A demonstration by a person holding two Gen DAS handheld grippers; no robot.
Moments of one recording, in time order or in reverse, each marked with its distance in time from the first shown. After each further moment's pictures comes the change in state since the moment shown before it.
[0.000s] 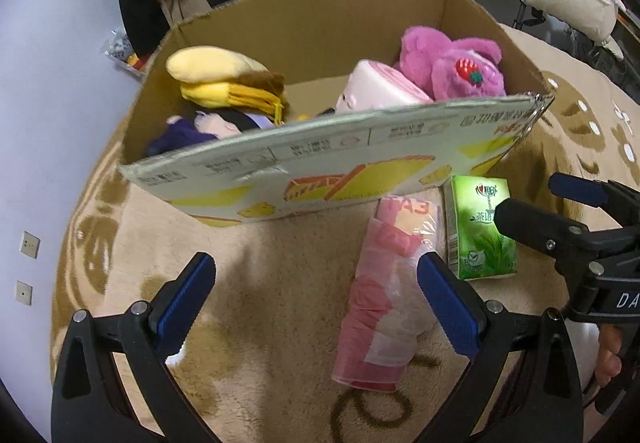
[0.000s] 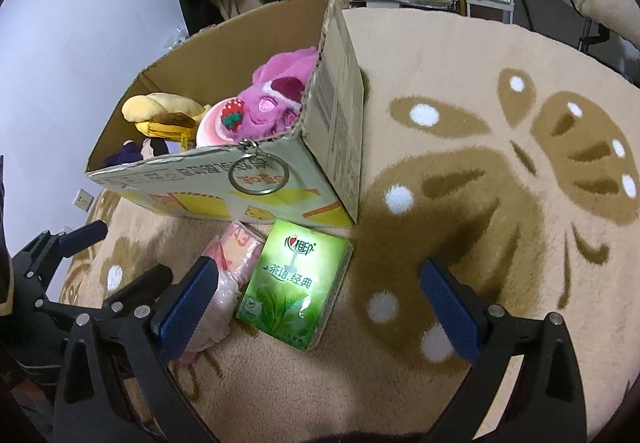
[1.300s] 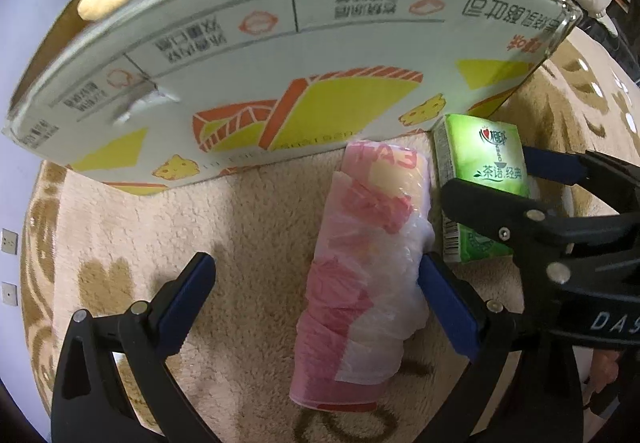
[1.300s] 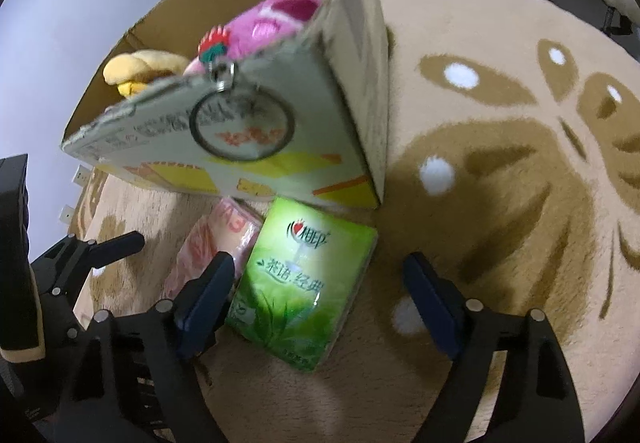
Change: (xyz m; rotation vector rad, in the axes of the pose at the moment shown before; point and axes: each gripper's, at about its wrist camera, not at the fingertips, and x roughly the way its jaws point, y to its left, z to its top) left arm 0.060 -0.029 -0.013 0.030 0.144 -0.072; right arm 0.048 0.010 -0.001 -0.029 0.115 0.020
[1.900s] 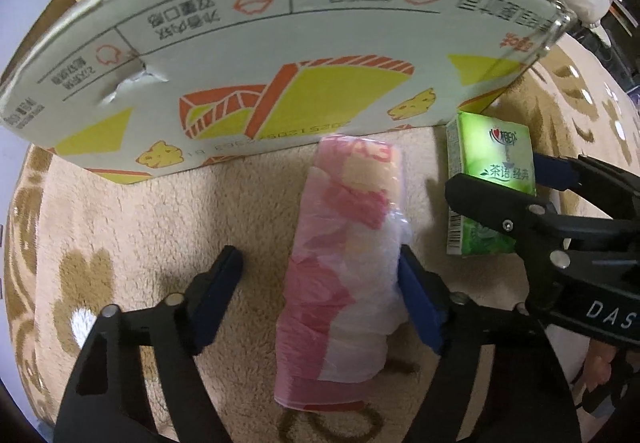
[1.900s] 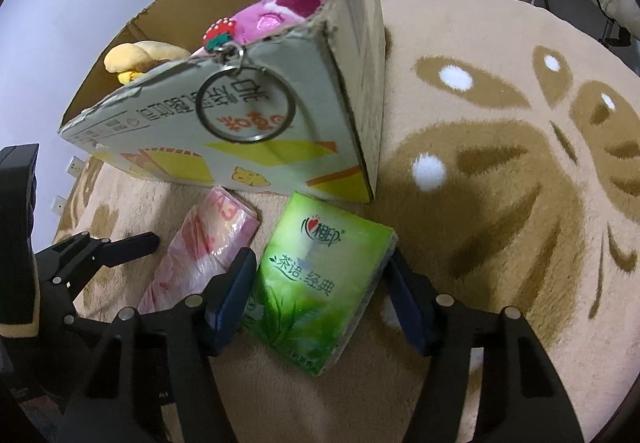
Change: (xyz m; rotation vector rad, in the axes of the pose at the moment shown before) left arm 0.012 0.019 -0.014 -0.016 -0.007 -0.052; right arm 0.000 0.007 -0.009 -0.031 -0.013 -0.033
